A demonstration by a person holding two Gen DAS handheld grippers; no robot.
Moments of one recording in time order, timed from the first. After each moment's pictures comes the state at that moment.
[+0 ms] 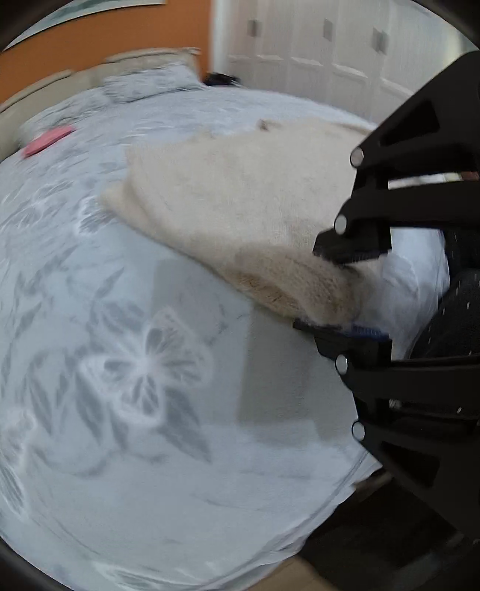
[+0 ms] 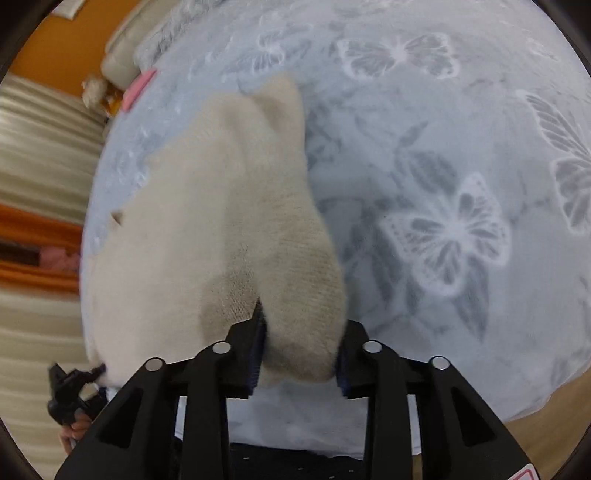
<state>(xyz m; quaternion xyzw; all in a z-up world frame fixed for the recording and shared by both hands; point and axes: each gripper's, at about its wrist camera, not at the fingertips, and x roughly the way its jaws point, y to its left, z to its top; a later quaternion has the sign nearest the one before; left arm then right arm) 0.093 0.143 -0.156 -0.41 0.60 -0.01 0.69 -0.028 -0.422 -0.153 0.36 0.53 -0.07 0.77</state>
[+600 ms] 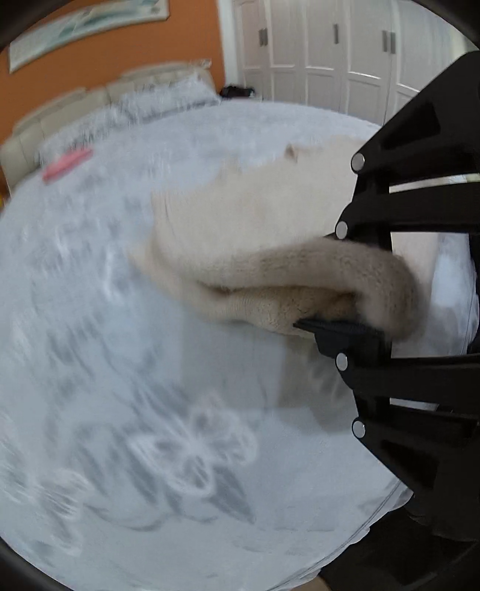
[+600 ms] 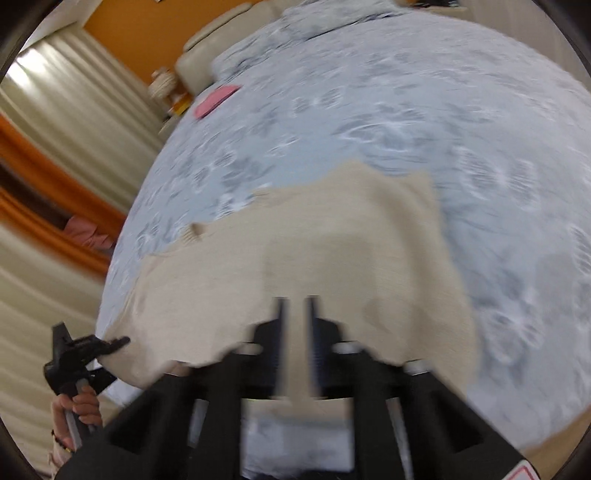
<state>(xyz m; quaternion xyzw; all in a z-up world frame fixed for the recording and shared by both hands) 0.119 0.109 -0.118 -0.39 0.55 -0.02 0.74 0.031 -0.368 -0.084 0.27 0.47 0.01 0.84</state>
